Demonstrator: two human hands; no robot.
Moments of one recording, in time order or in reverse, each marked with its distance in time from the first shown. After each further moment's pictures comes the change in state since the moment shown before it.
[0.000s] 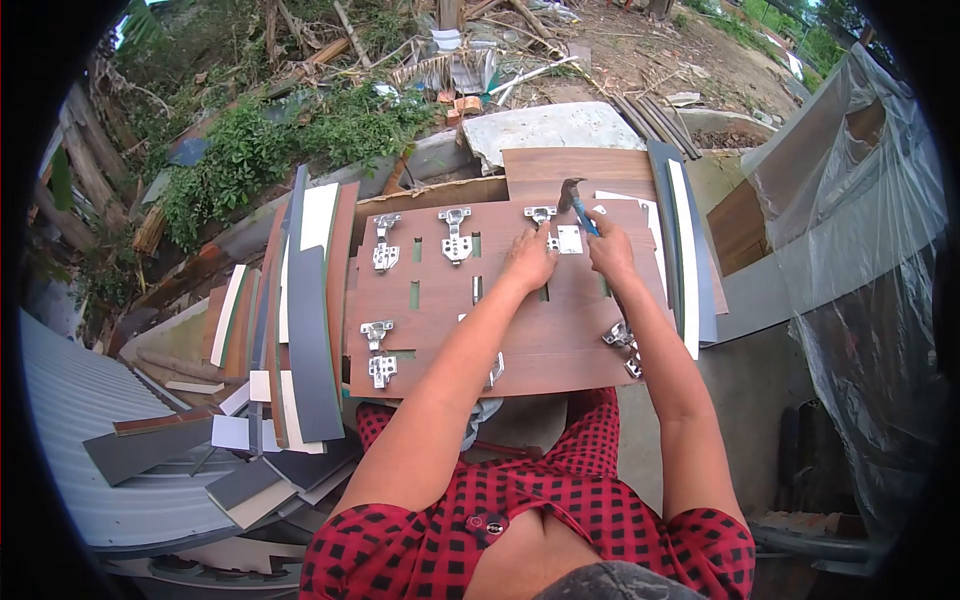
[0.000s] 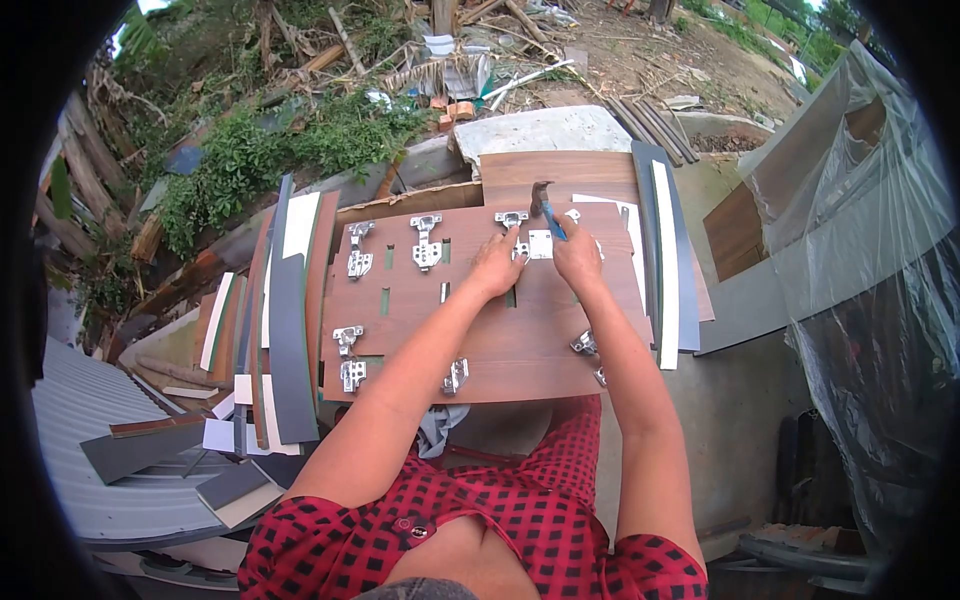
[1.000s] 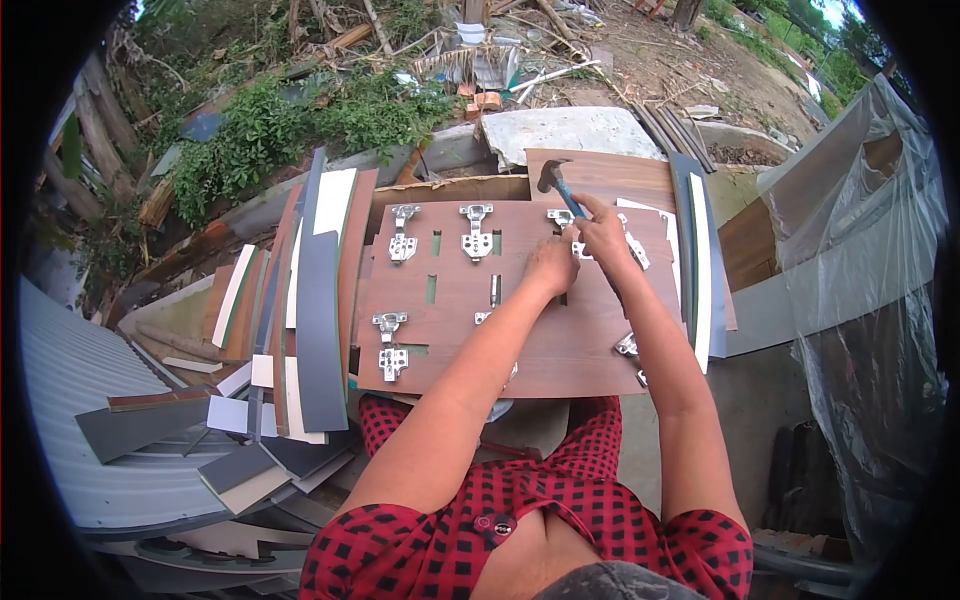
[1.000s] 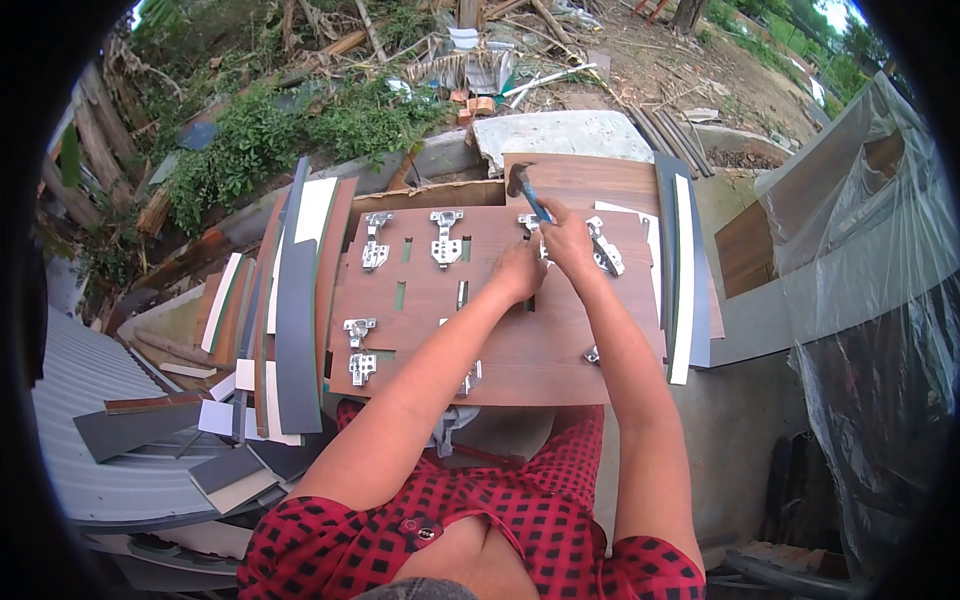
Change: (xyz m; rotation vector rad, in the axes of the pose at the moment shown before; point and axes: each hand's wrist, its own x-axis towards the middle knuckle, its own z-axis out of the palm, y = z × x) left_hand -0.006 0.011 -0.004 -0.011 0.004 -0.036; right_hand 0.010 -0.055 0.018 0.143 -0.131 -0.100
